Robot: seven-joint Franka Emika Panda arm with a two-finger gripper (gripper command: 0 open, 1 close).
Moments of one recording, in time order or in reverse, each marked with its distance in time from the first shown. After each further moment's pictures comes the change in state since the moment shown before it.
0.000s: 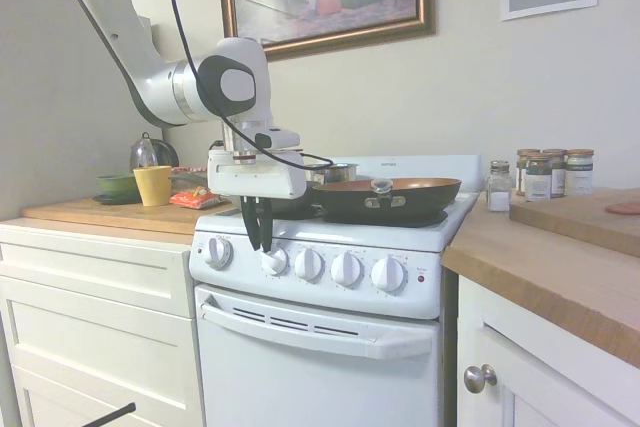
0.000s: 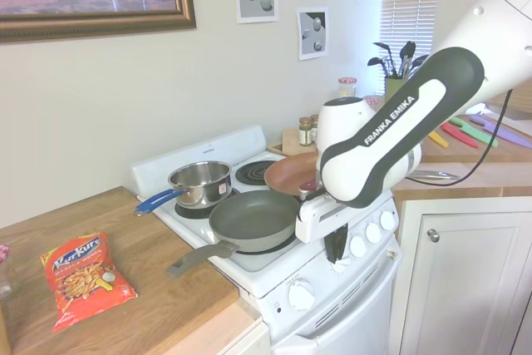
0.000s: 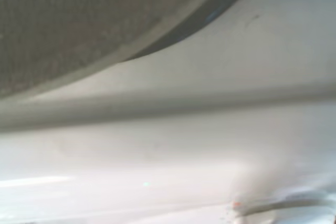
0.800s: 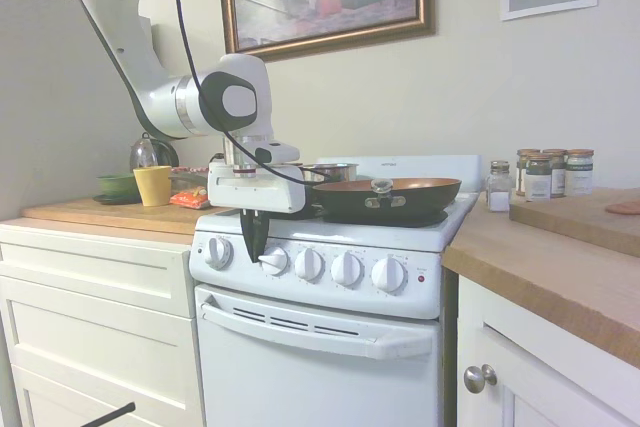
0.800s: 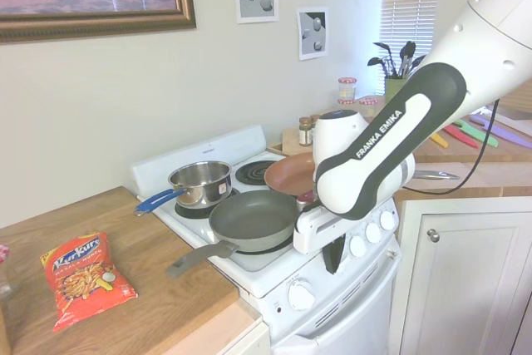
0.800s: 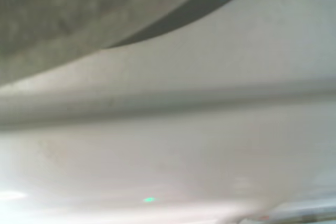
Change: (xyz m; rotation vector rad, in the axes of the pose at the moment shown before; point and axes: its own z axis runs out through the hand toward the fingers) arm -0.002 -0.003 0.023 -0.015 -0.020 0.001
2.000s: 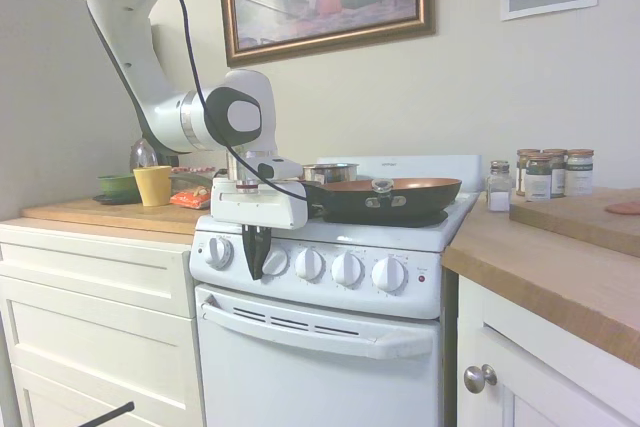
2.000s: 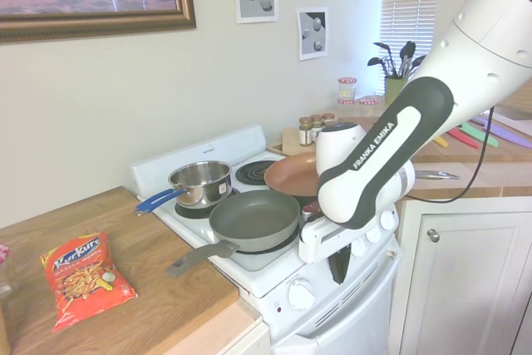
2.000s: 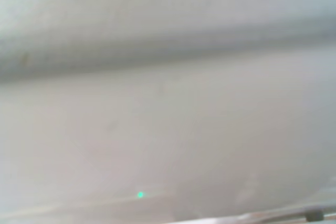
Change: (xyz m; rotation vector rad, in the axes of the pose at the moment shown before) arm 0.001 0.006 0.028 -0.066 0.001 0.025
